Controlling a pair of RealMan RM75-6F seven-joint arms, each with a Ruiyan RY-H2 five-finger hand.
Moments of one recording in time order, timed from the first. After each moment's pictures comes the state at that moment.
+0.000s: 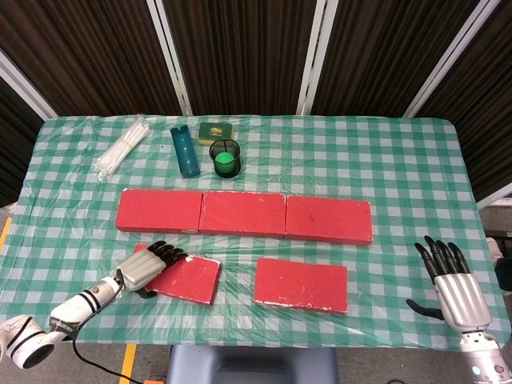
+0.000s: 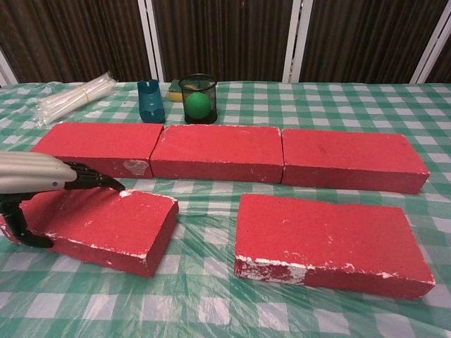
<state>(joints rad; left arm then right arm) -0.76 -1.21 0.10 -1.53 1.56 0.70 -0.02 0.05 -1.14 -0.01 -1.63 -1.59 1.47 -0.19</state>
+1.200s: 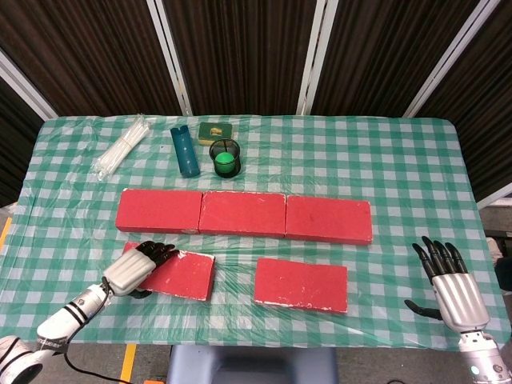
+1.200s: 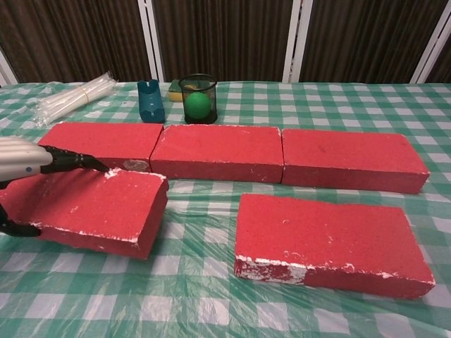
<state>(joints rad) -0.64 -1.19 0.12 -1.56 1.60 0.95 0.03 0.06 -1.14 -0.01 -1.63 -1.60 1.46 -0.18</state>
